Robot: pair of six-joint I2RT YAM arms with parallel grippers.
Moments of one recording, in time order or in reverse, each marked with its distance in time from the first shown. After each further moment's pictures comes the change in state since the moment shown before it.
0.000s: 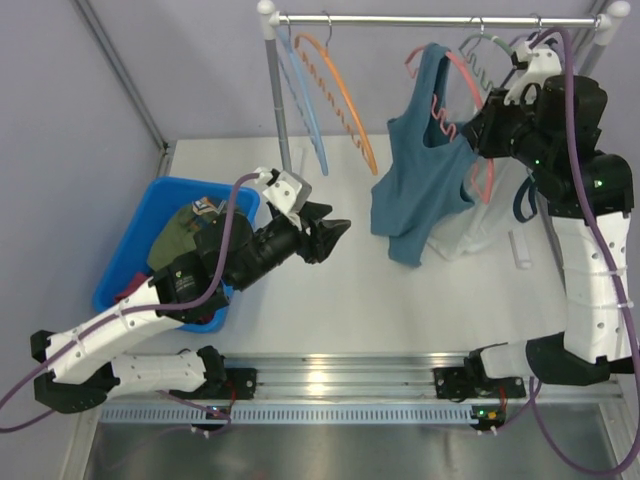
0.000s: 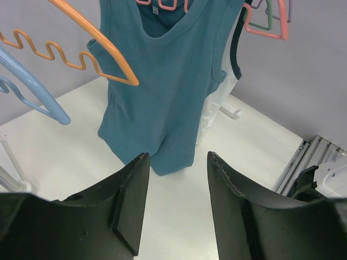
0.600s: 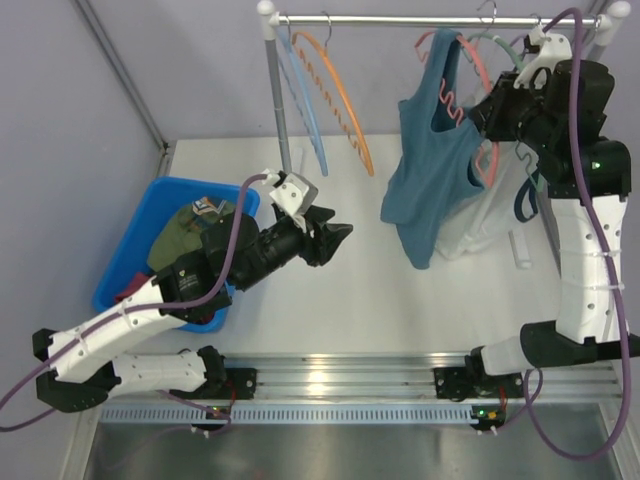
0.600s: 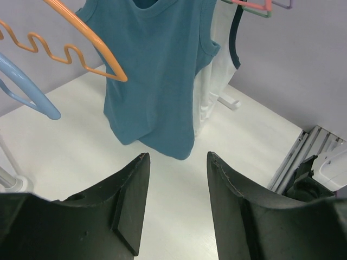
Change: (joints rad) left arm 0.000 0.010 0.000 -0.025 0.018 -0.008; right arm -0.100 0.066 0.051 0.062 -0.083 0.011
